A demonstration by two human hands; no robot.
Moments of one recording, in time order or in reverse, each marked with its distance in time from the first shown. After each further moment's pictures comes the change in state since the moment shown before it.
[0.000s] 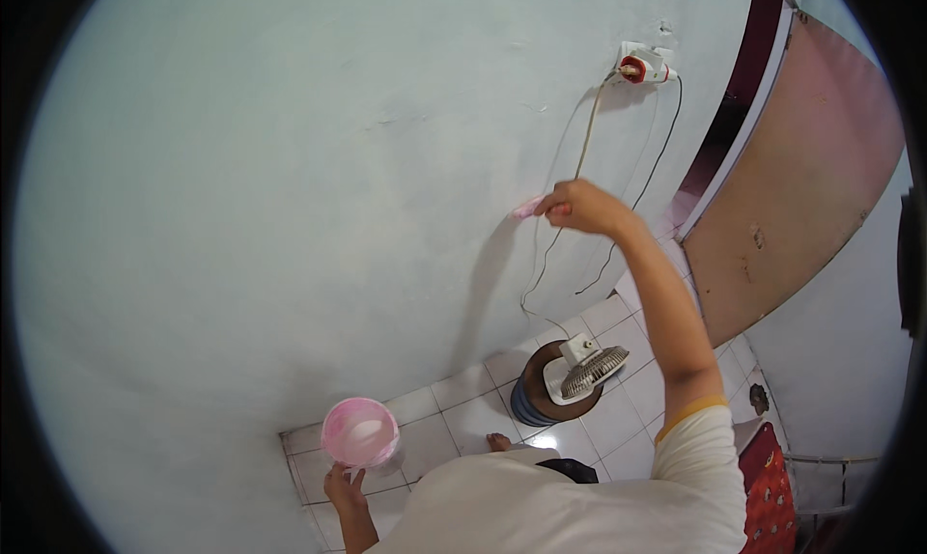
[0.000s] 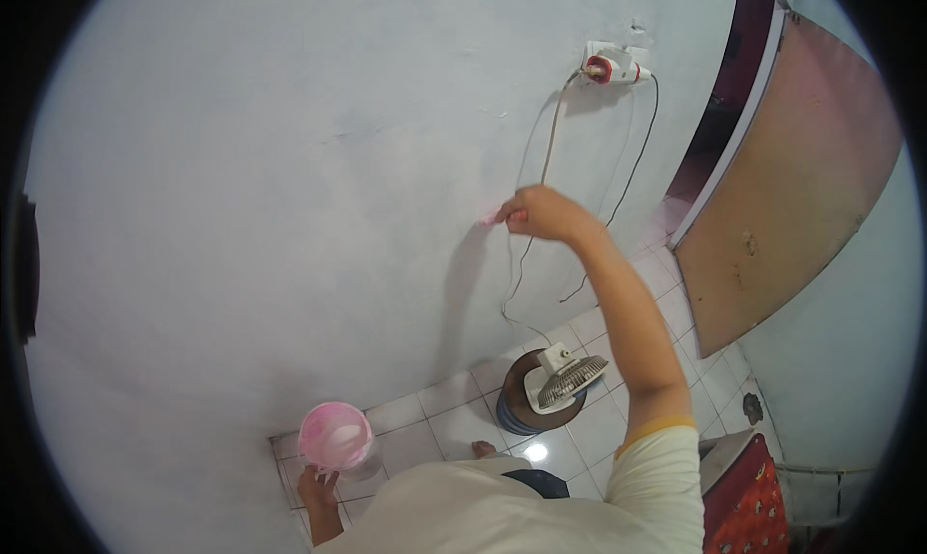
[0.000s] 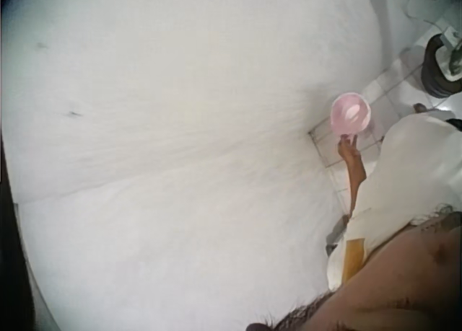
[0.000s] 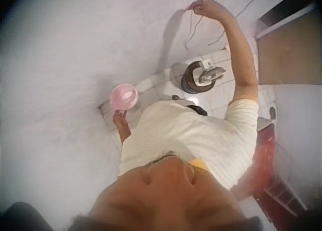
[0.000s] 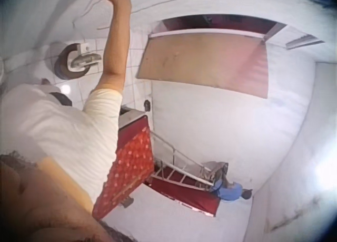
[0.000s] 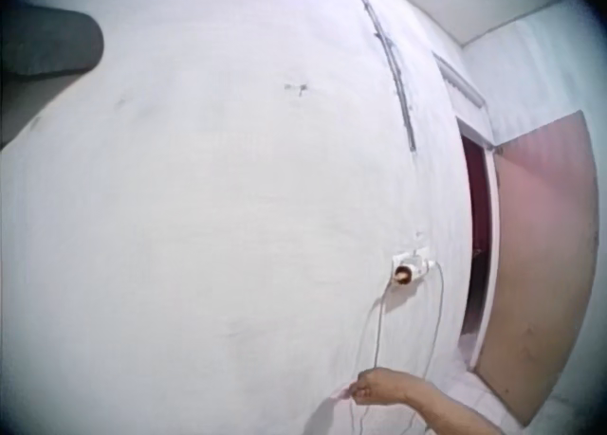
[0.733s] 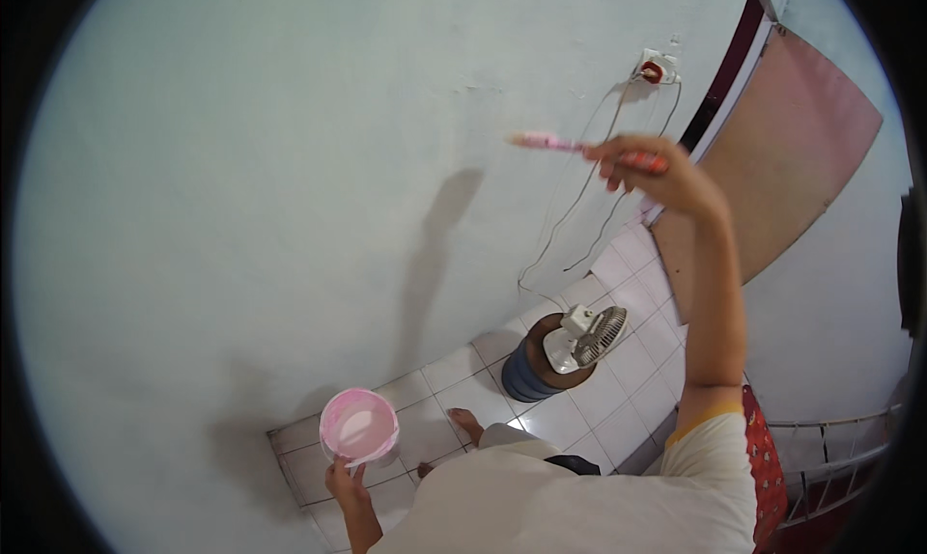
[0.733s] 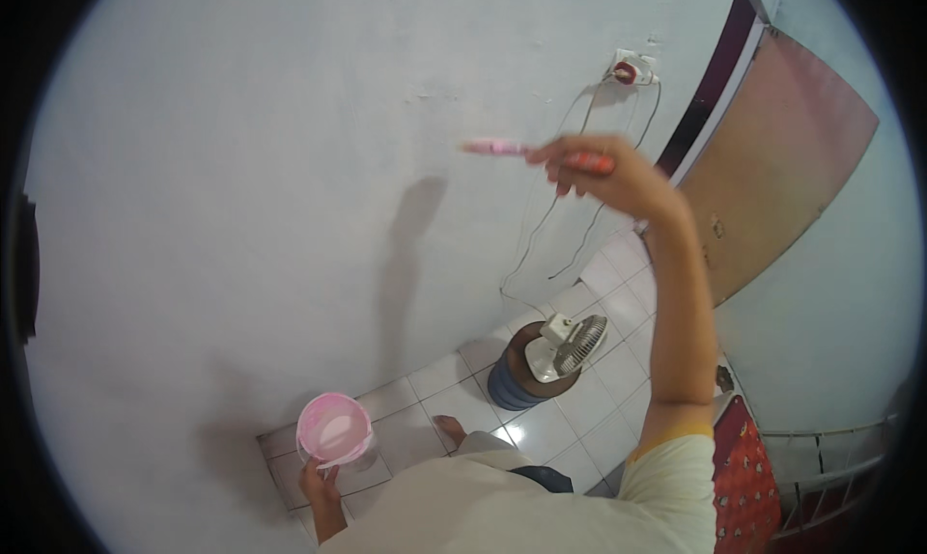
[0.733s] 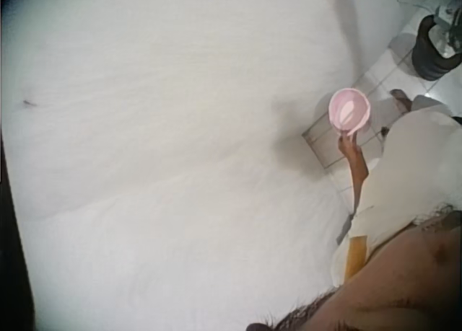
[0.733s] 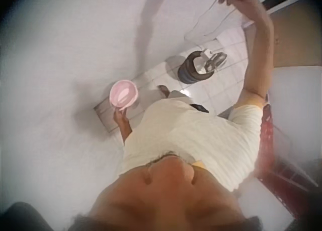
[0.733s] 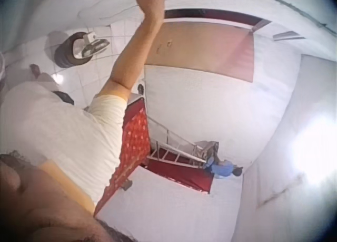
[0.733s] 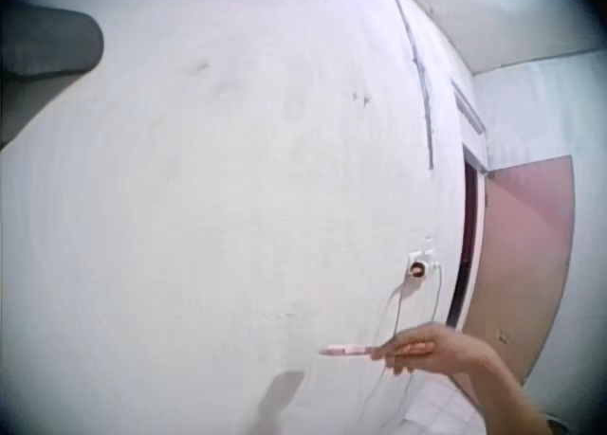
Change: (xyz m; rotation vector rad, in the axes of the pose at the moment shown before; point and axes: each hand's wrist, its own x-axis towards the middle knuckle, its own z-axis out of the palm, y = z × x) left_hand 0.066 0.024 -0.052 0.075 -0.086 -0.063; right_hand -0.012 -0.187 -0.061 0.233 0.051 0.211
